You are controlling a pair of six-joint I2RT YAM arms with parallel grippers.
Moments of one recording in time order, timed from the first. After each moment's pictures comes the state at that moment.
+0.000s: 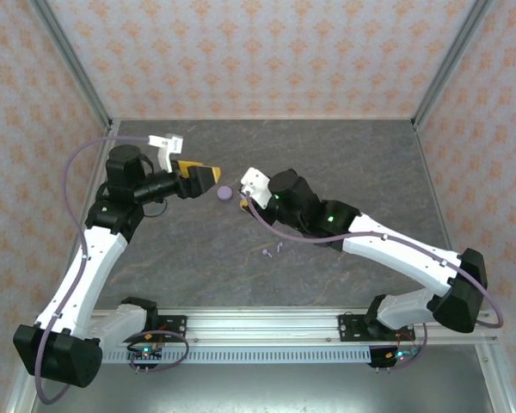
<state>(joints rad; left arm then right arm) -0.15 1.03 1.02 -0.31 0.77 -0.42 0.97 1.31 1.19 -0.36 0.20 -0.28</state>
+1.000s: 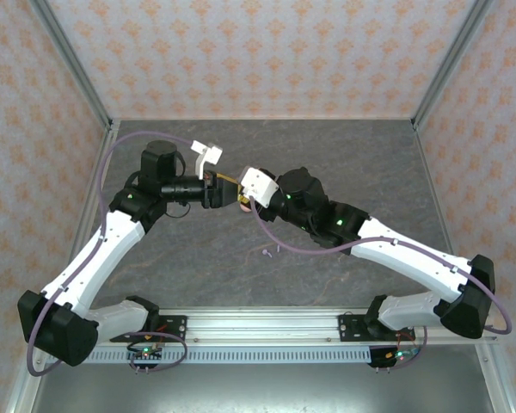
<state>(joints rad) -0.33 1.17 1.08 -0.37 0.90 -0.38 0.97 1.26 1.16 -0.24 0.15 -0.44</state>
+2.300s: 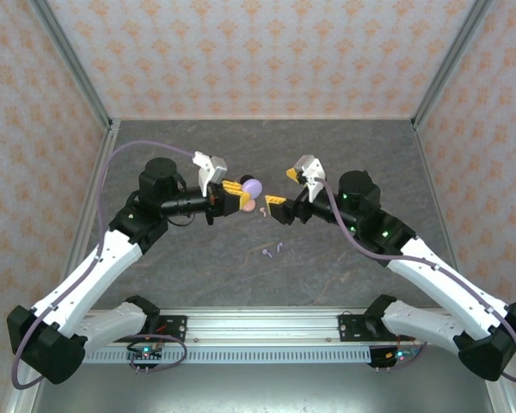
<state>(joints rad) -0.44 1.04 0.94 -0.16 0.76 -0.15 0.72 0.97 0.95 -0.16 -0.26 0.01</state>
